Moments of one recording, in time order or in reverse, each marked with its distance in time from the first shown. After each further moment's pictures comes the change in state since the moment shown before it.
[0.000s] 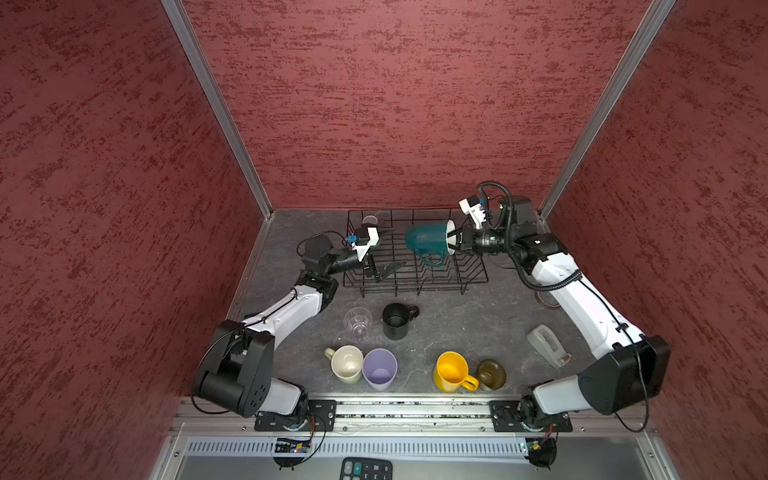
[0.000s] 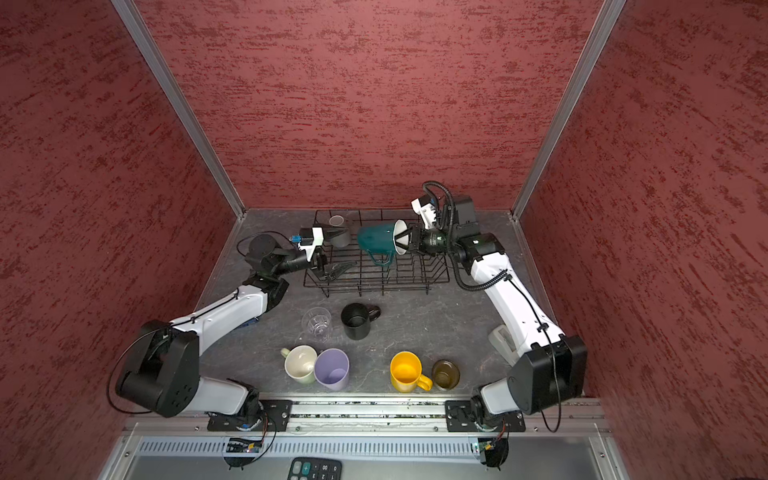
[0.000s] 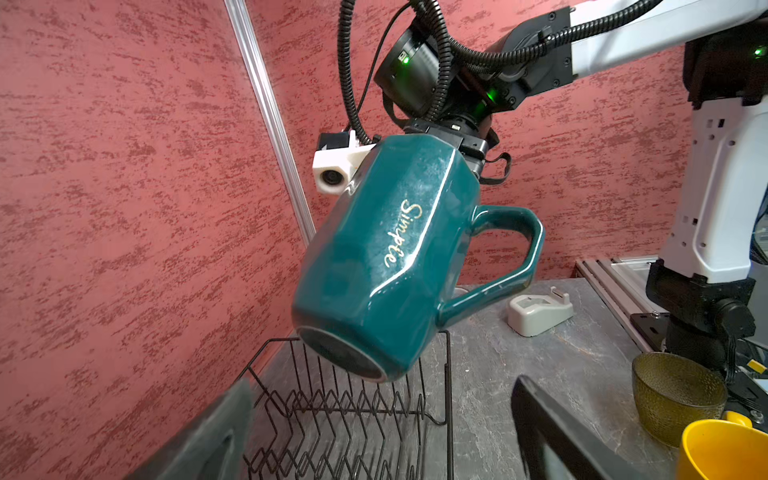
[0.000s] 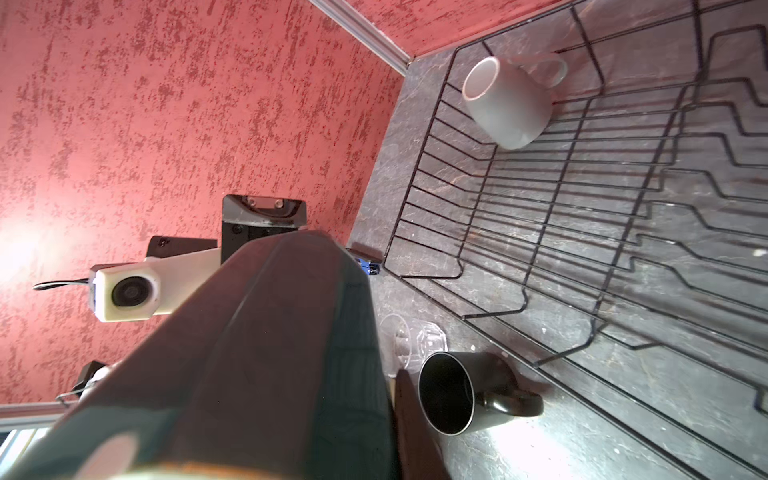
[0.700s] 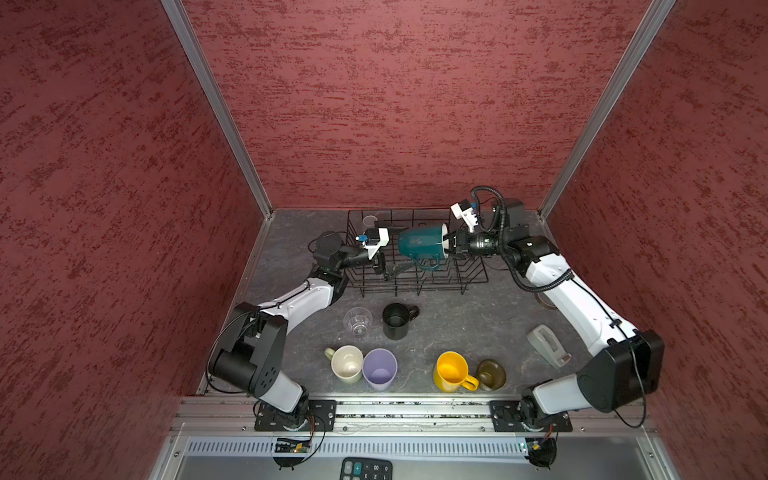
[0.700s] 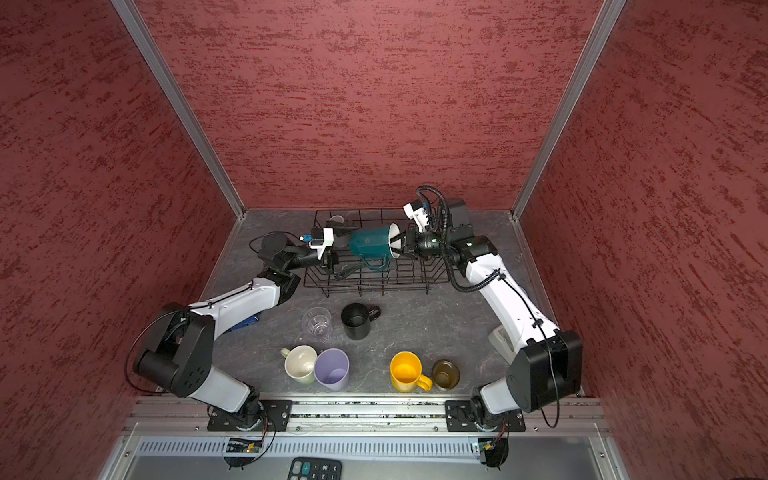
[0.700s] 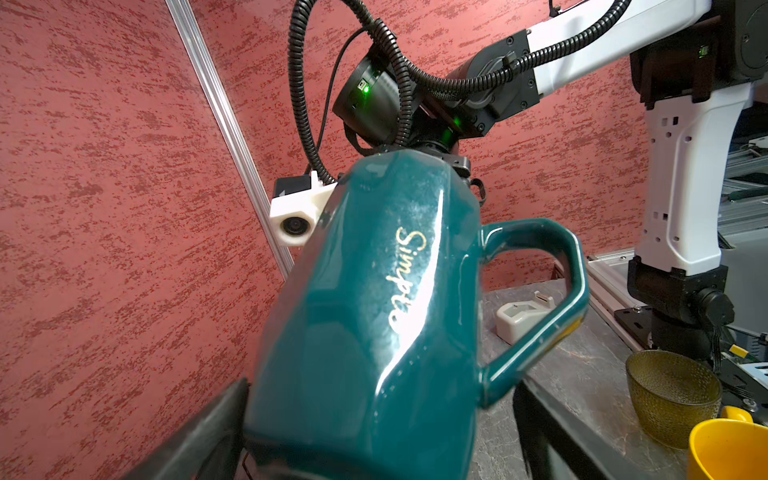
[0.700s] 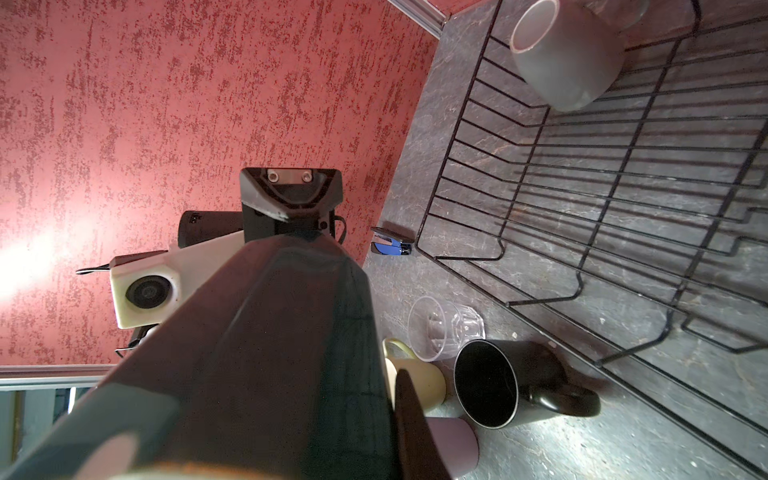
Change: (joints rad) left arm -0.062 0.101 0.065 0.097 0.042 -0.008; right arm 0.043 0.014 -0.041 0.084 -0.089 0.090
